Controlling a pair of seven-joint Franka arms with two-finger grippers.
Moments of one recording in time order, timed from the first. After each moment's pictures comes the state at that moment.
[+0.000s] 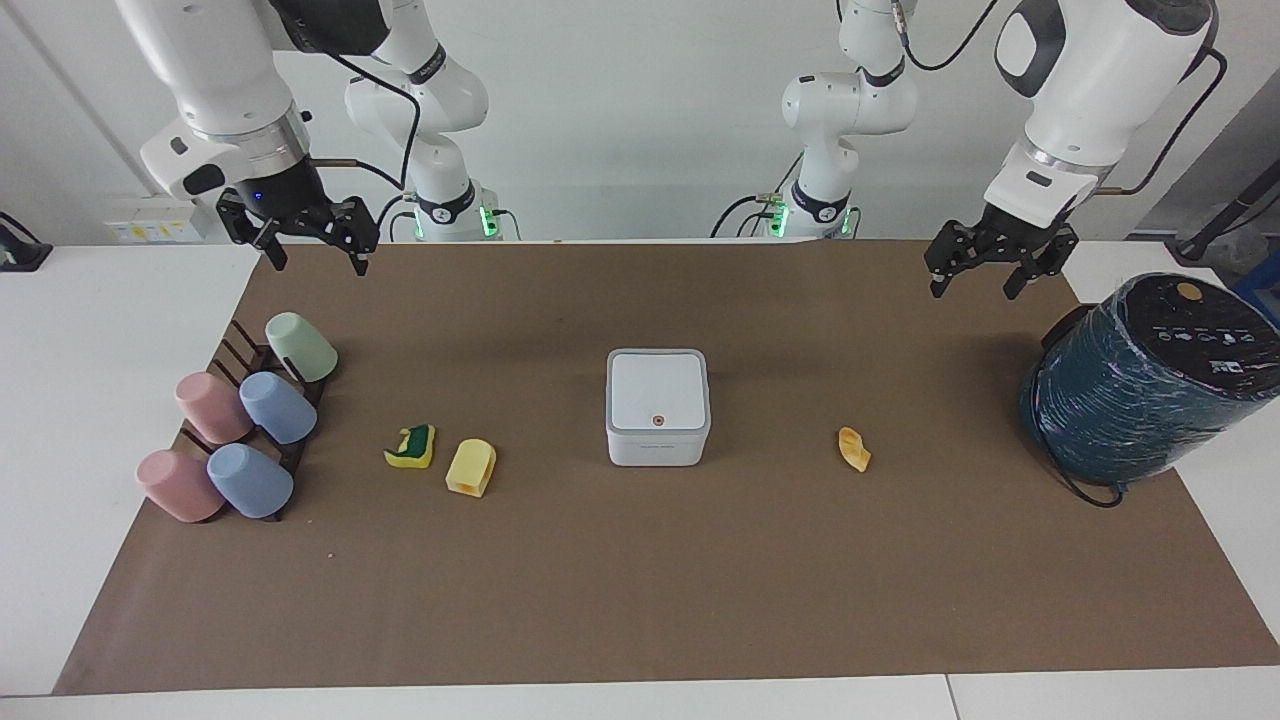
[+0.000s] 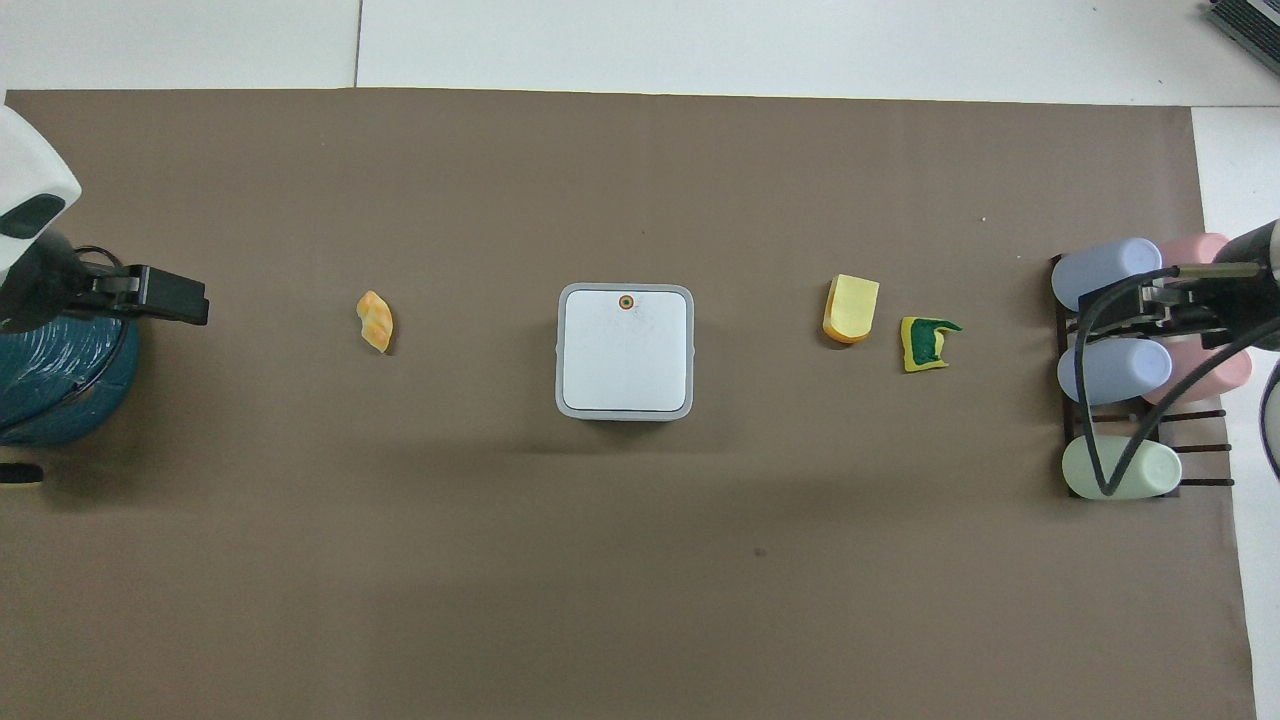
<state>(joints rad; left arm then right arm) -0.11 -0.02 0.01 -1.65 -0.01 1.69 0.02 0.05 0.00 0.00 -1.54 -0.06 1.50 0.12</state>
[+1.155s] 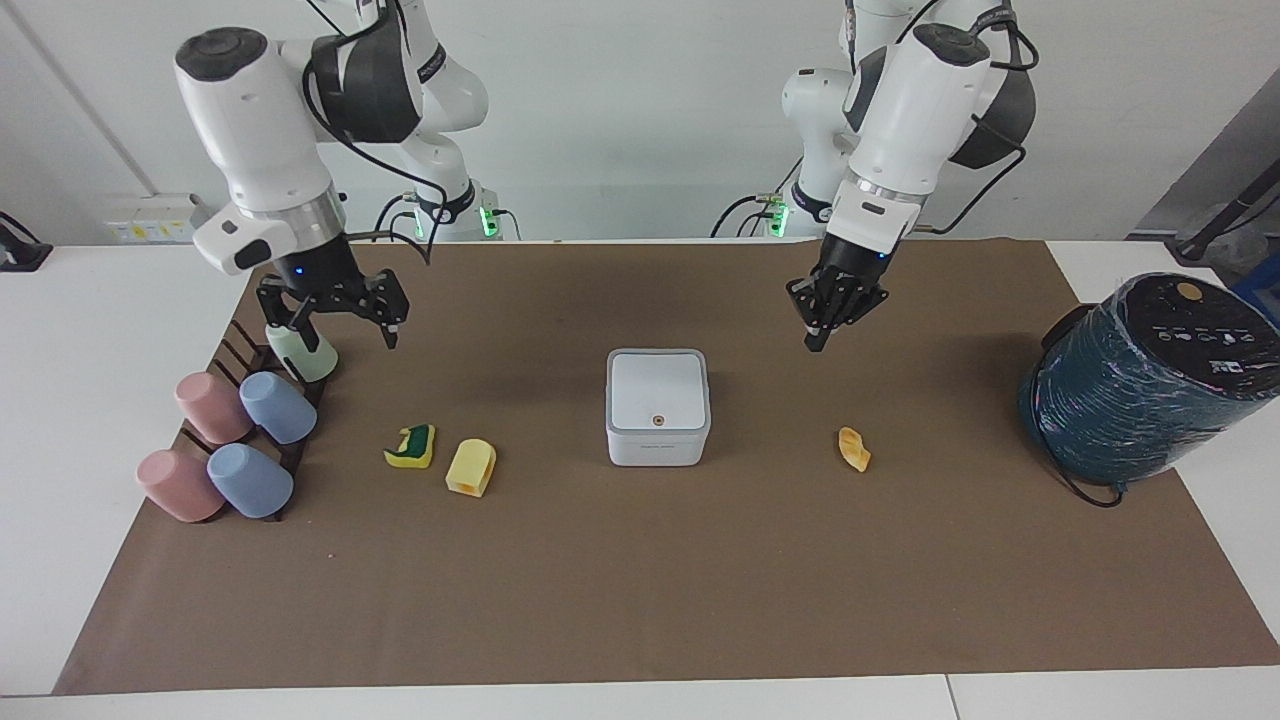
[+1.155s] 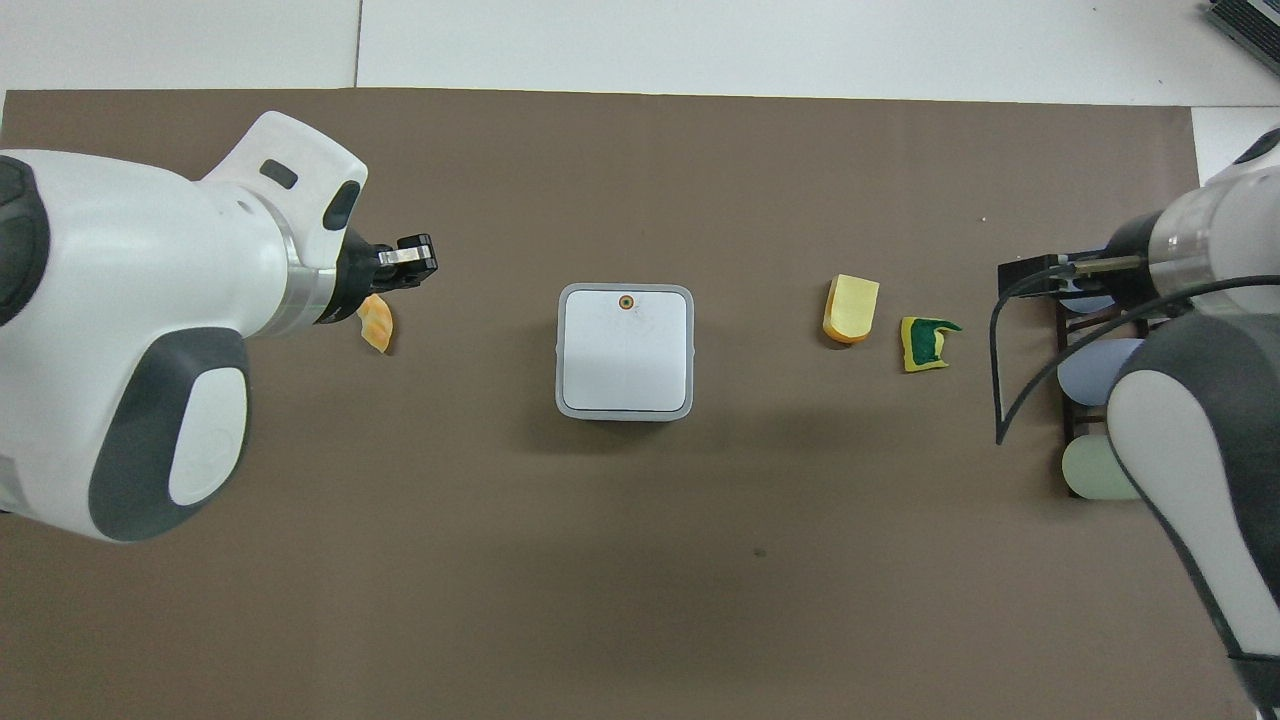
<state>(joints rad) -0.39 0.05 -0.01 -1.79 -0.12 2.17 -0.53 0.08 0.05 0.01 -1.81 -0.02 2.02 0.05</state>
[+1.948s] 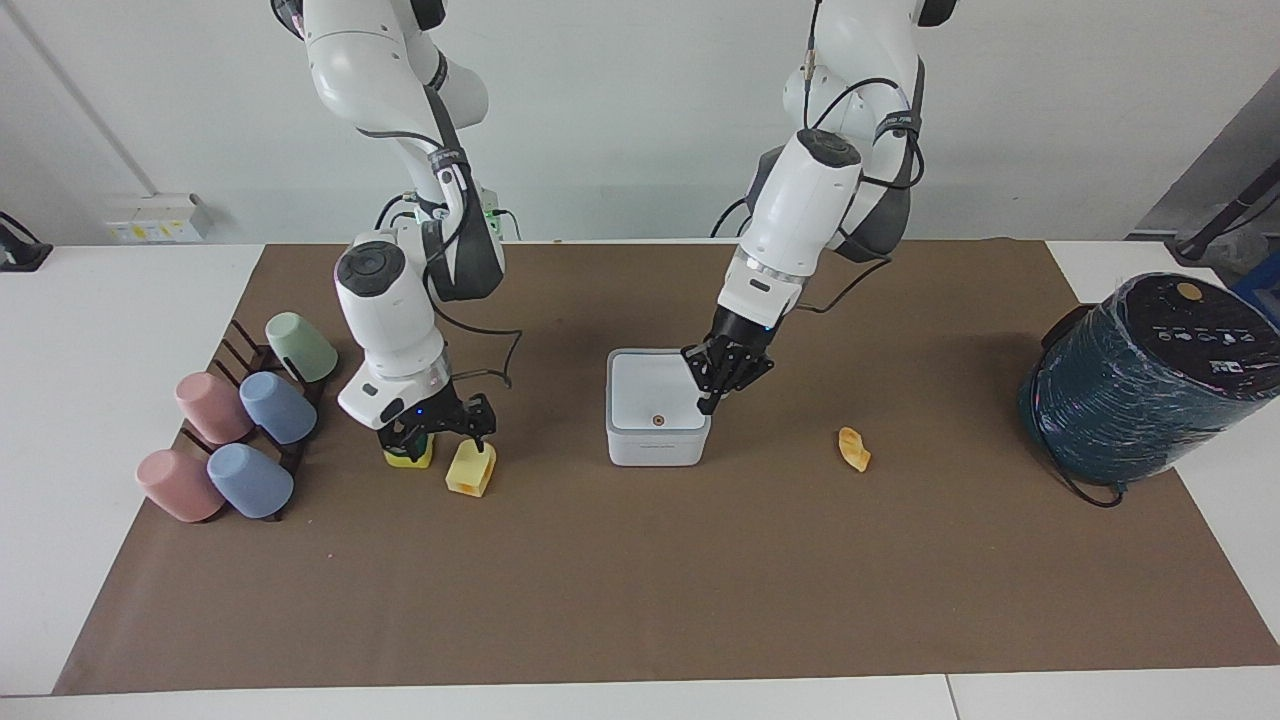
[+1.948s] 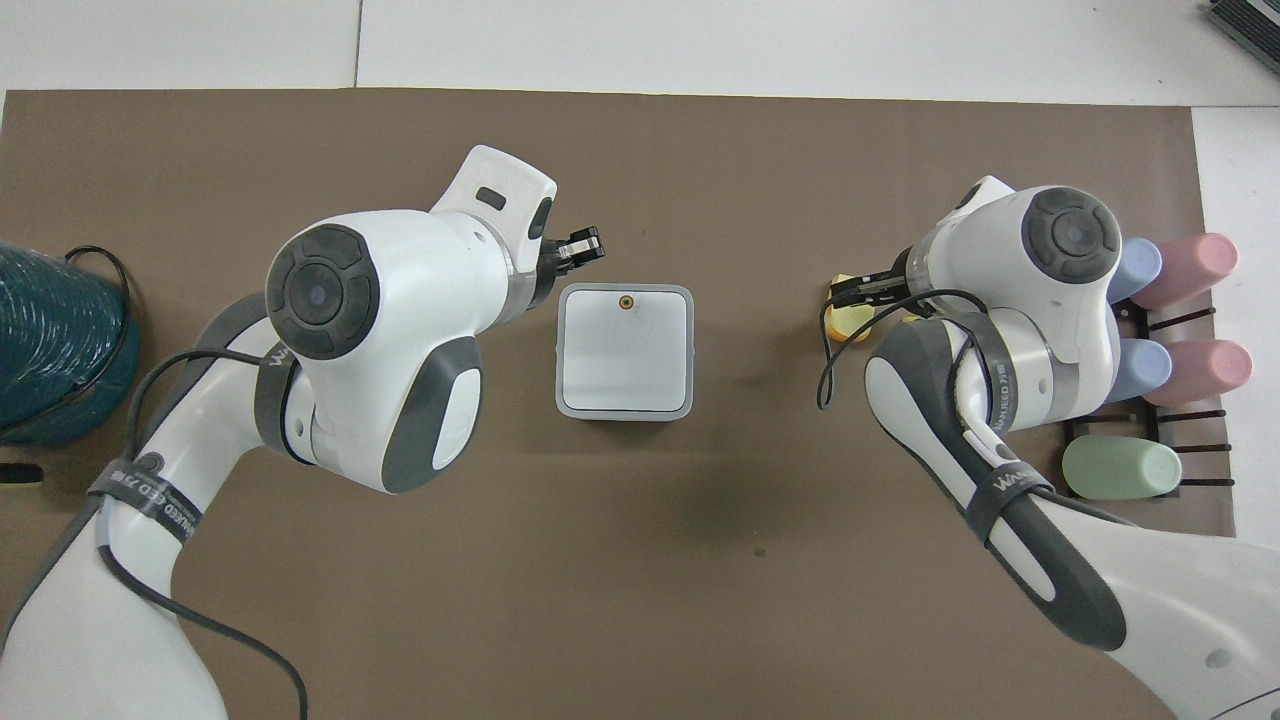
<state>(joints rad) -0.53 0.24 -0.01 -1.79 -0.20 2.48 -0.62 0.16 0.32 0.01 -1.90 -0.02 2.35 0.05</state>
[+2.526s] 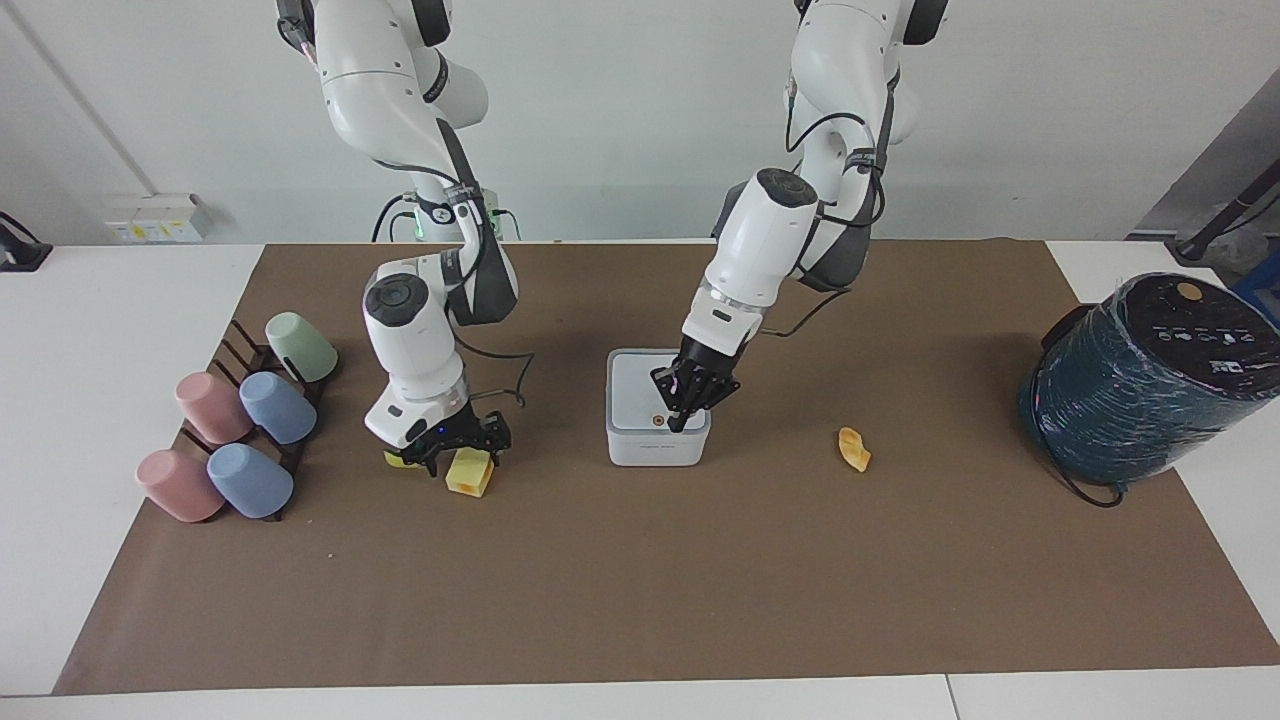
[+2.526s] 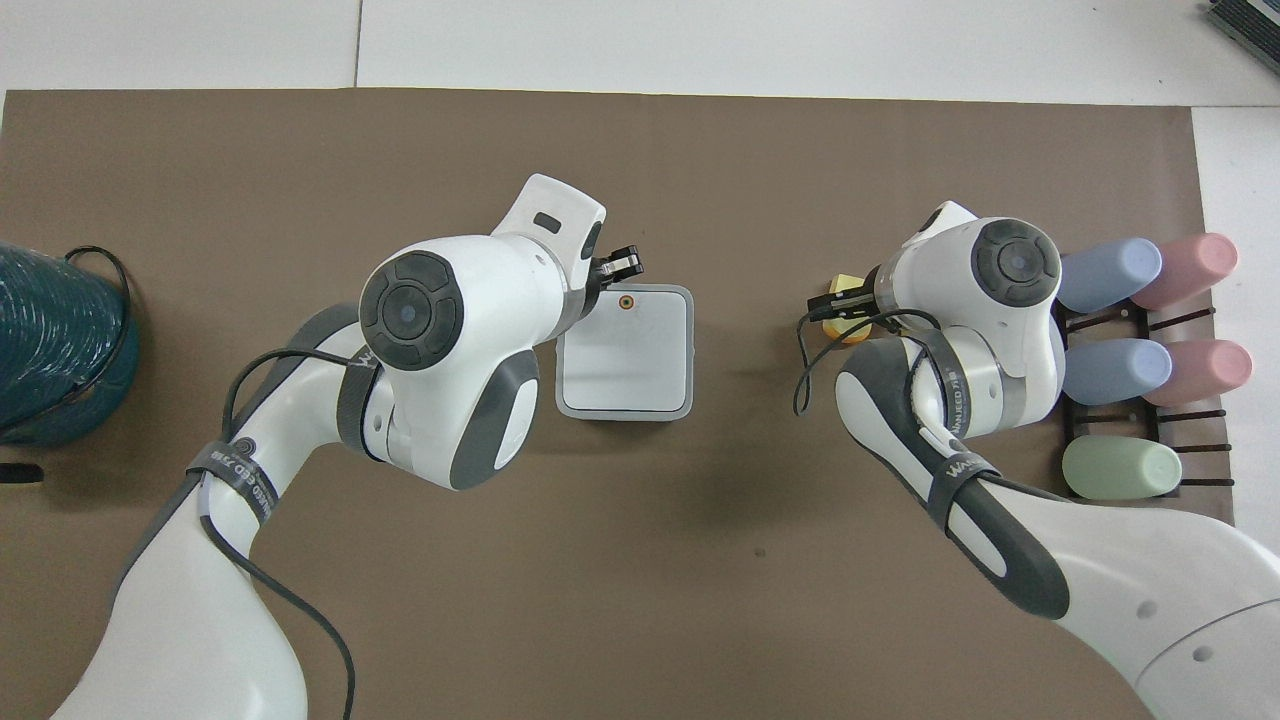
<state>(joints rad) -0.57 0.32 -0.01 -1.79 -0.21 2.56 -0.65 0.18 0.40 0.01 -1.93 -0.01 2.46 0.05</state>
